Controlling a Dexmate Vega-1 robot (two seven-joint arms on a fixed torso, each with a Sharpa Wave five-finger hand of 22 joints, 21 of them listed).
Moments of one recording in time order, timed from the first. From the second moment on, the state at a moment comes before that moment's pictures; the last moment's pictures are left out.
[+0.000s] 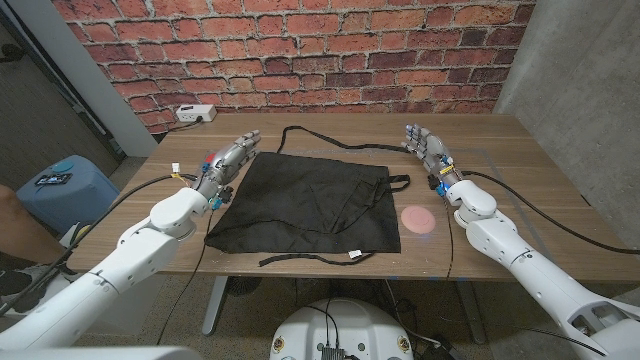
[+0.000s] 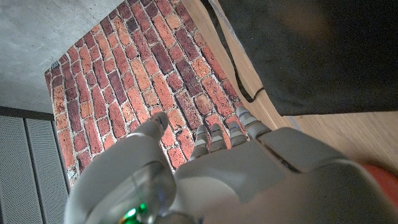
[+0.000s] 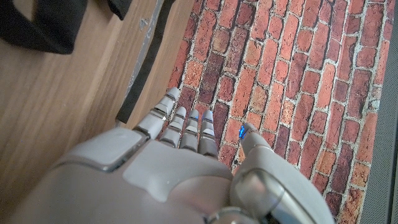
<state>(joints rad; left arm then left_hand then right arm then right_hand) 1.11 0.80 0.25 -1.70 -0.59 -0.18 0.04 0.55 0.19 0.63 0.00 0.20 0.05 0.04 0.18 0.18 0.00 0.05 0.21 0.19 -0.04 0.10 0.18 0.17 0.12 0.07 0.21 0.17 -0.86 -0.53 -0.38 -1.33 0.63 0.32 0.04 0.25 0.16 0.46 -0.03 0.17 0.26 -0.01 0.19 0.19 0.20 0.01 0.19 0.20 0.13 -0.04 0.21 0.22 0.36 -0.04 0.19 0.17</state>
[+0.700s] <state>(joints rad) 1.25 0.99 0.15 -1.86 -0.50 -0.14 0.04 0.58 0.19 0.65 -0.04 0.22 0.04 0.04 0.18 0.18 -0.01 0.03 0.21 0.19 -0.05 0.09 0.18 0.17 0.11 0.08 0.20 0.17 -0.86 -0.52 -0.38 -1.31 0.63 0.33 0.06 0.25 0.16 0.46 -0.04 0.17 0.26 -0.01 0.19 0.19 0.20 0.01 0.19 0.20 0.13 -0.04 0.21 0.22 0.36 -0.04 0.19 0.17</state>
